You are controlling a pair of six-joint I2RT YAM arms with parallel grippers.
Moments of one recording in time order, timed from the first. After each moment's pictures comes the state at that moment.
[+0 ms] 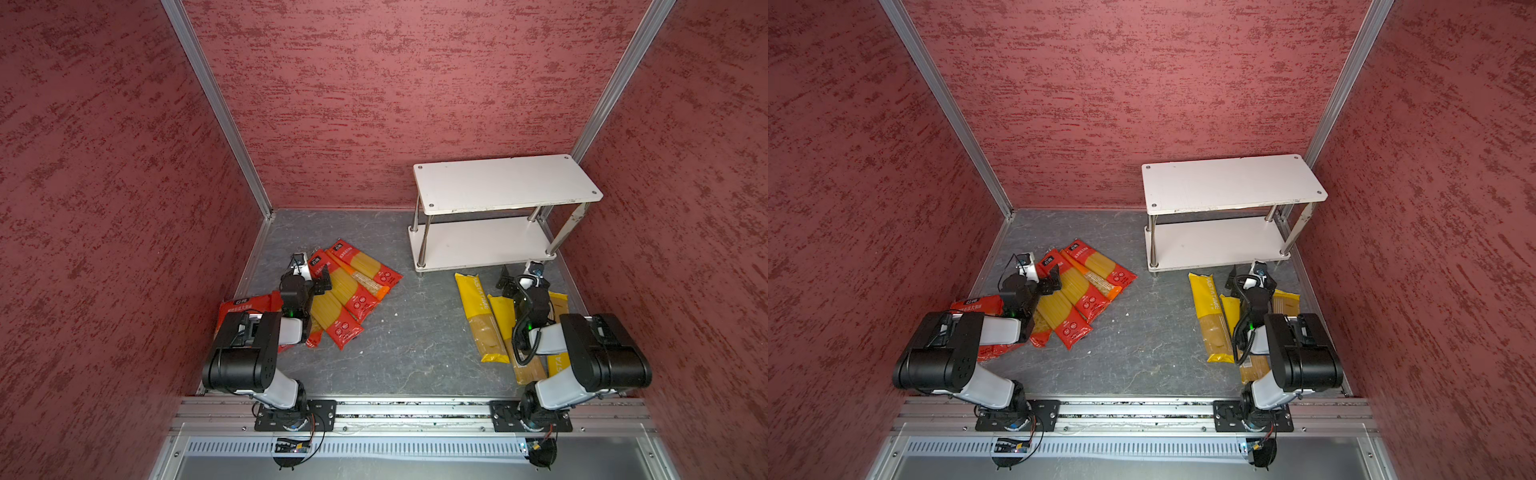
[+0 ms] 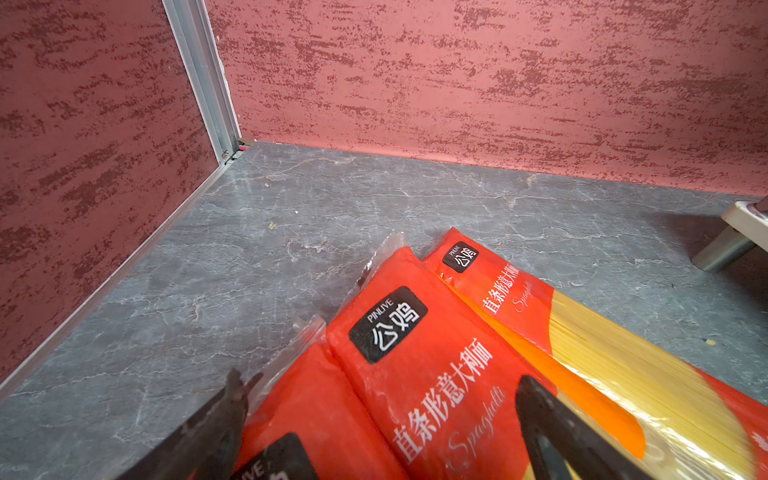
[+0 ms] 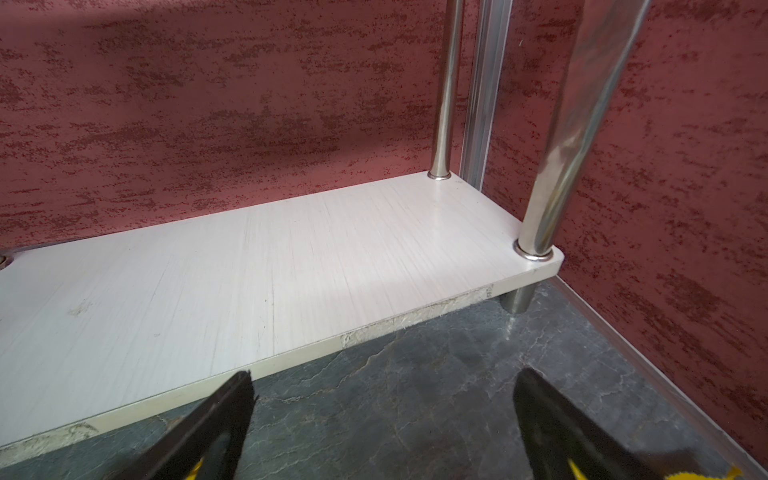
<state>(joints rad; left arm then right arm) 0.01 1.54 0.36 0.91 -0.06 -0.10 -0.01 1.55 0.25 1.18 0.21 0.09</state>
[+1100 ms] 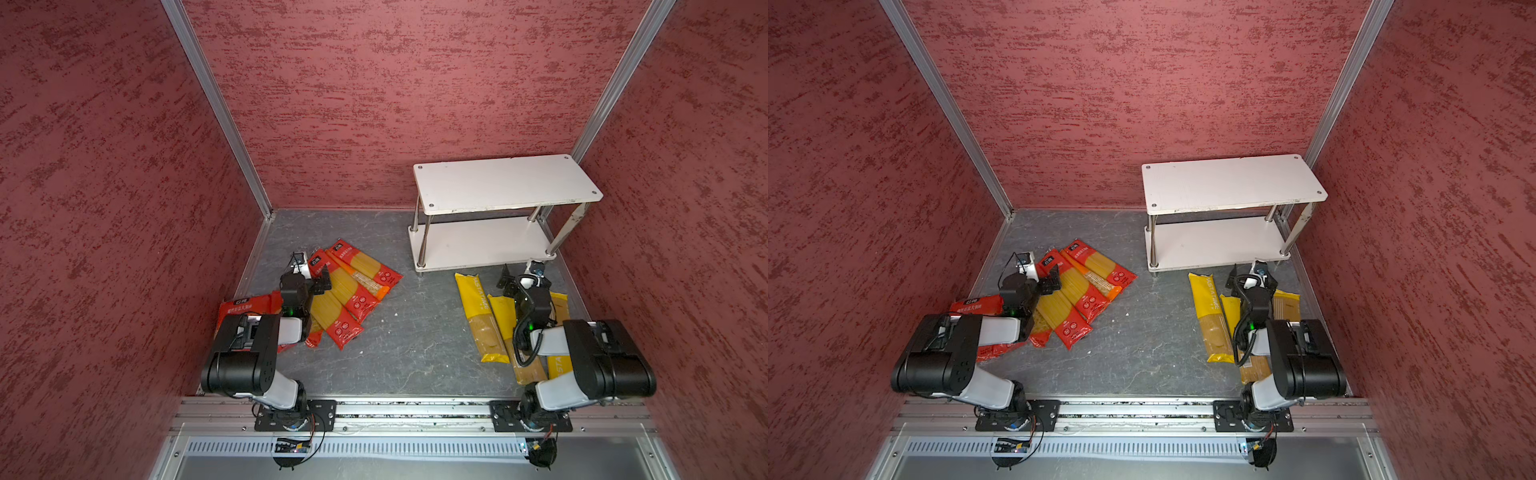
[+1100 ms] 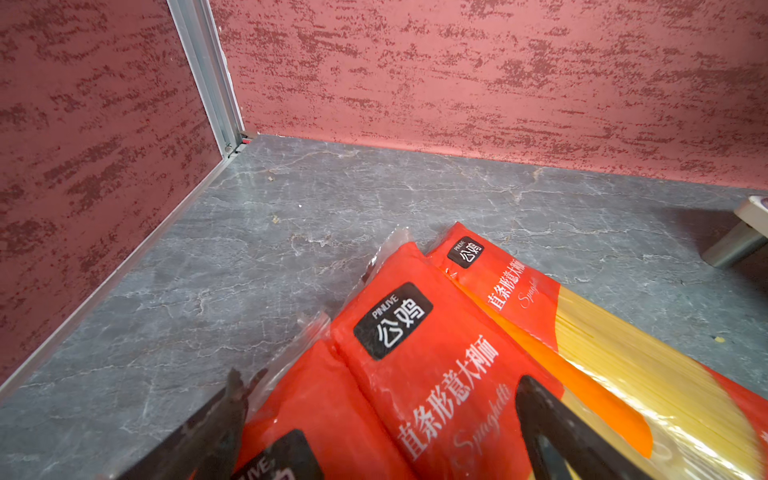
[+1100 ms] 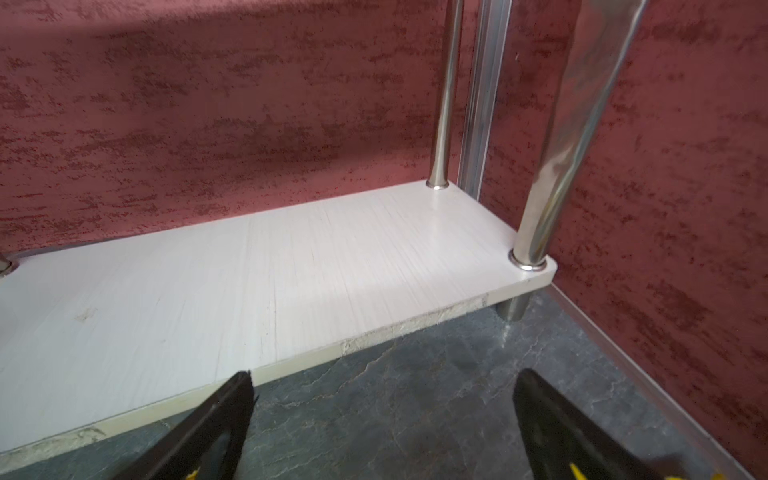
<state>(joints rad) -0.01 1.47 0.39 0.79 -0.09 -0.09 0.00 1.42 0.25 1.10 0.22 0.08</state>
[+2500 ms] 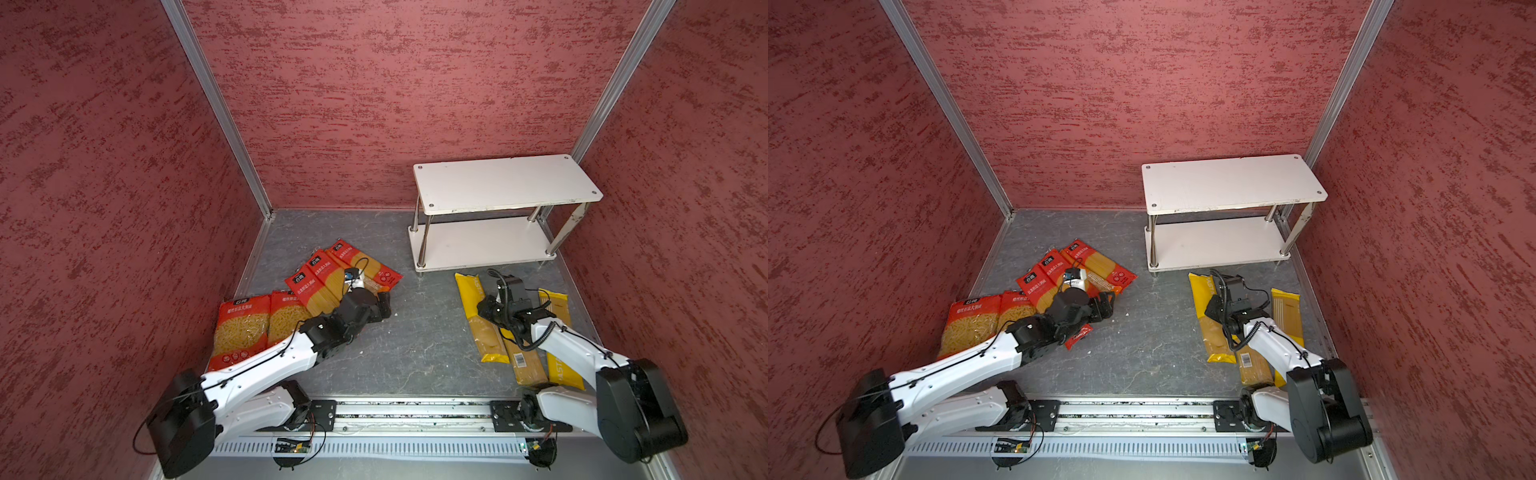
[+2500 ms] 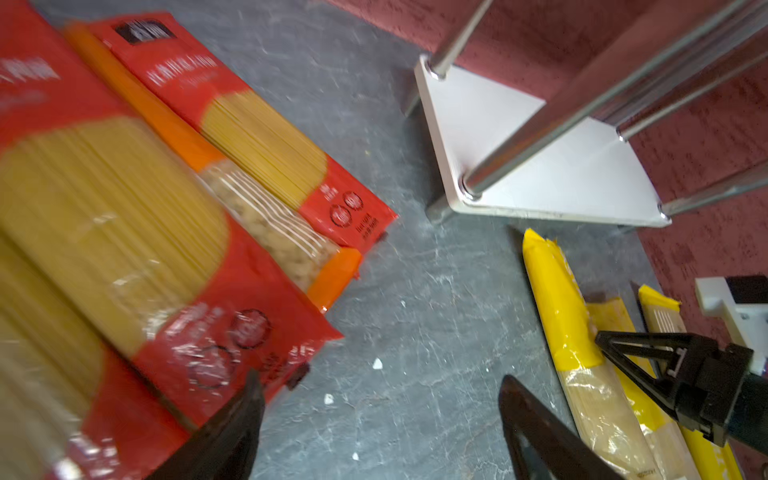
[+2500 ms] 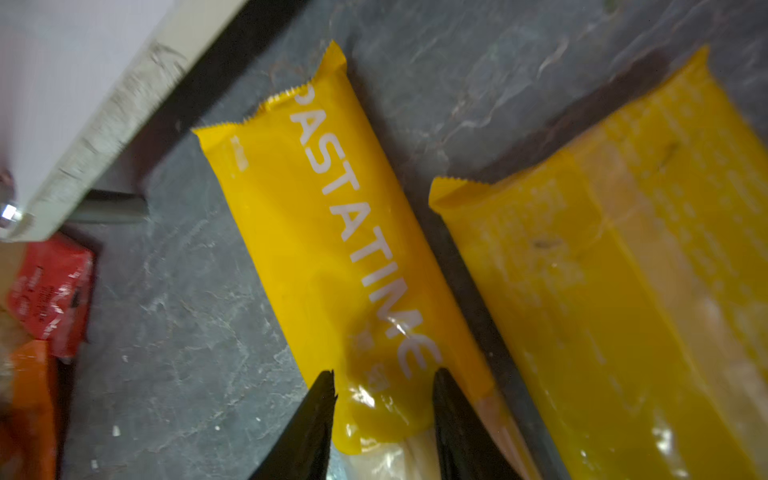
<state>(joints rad) -0.85 1.13 0.62 -0.15 -0.35 -0.80 0.28 1.24 0.51 -0.22 -0.02 0.73</state>
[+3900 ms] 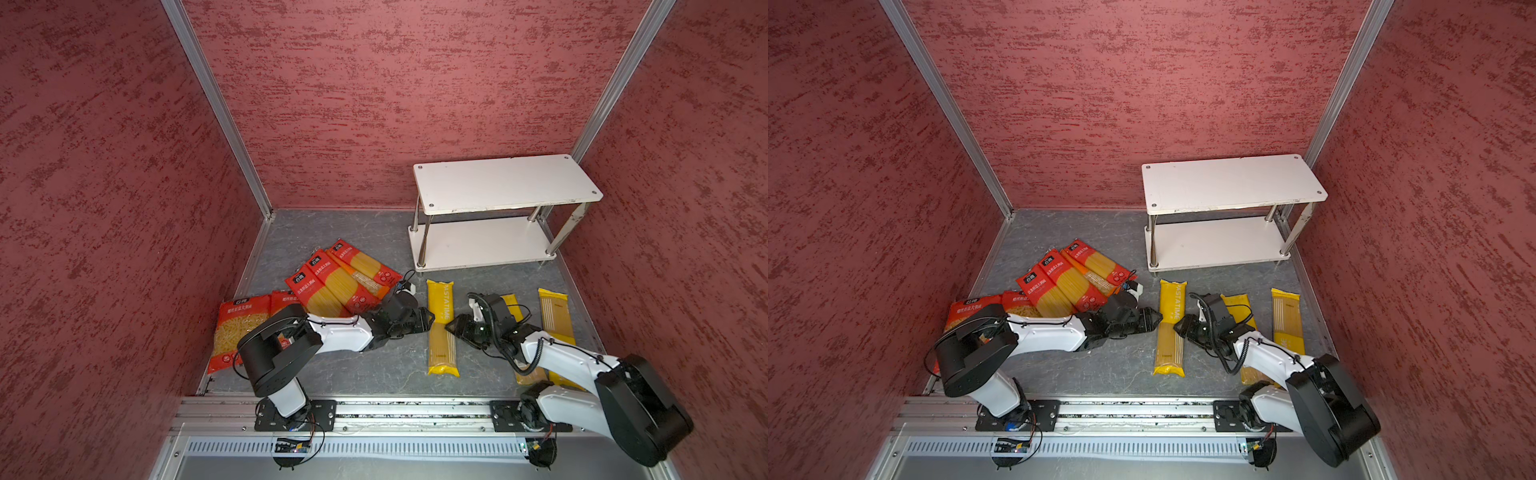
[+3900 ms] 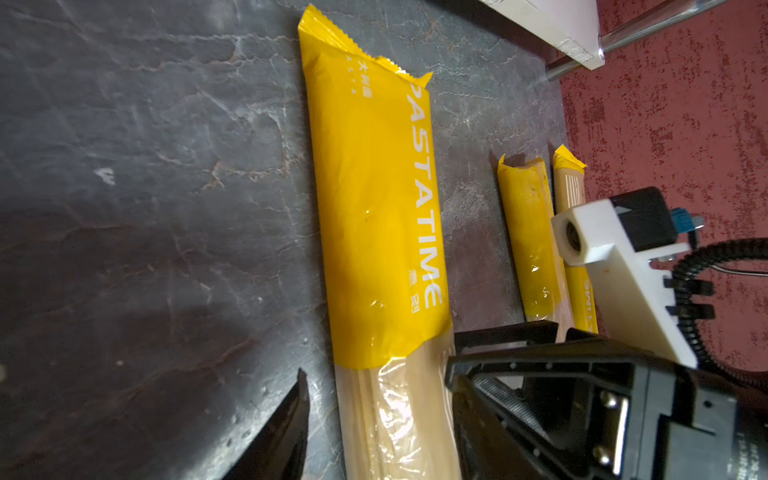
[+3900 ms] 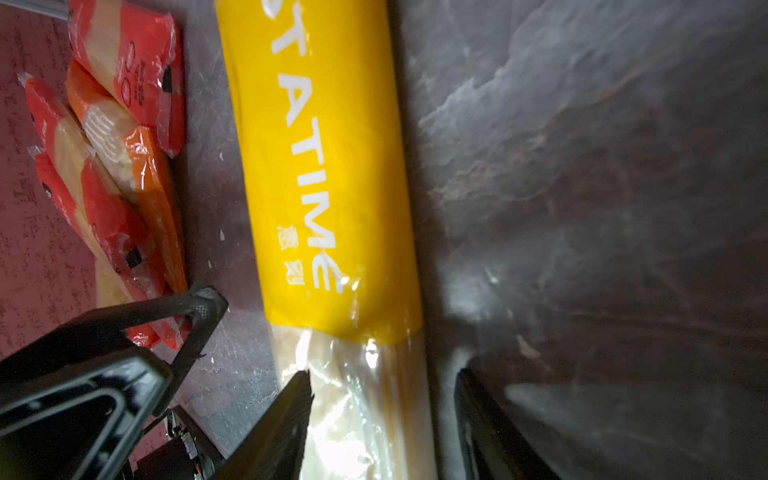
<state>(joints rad) -0.94 1.66 0.73 0.25 0.06 -0.97 0.42 1.20 0.37 -0.06 -0.35 0.92</state>
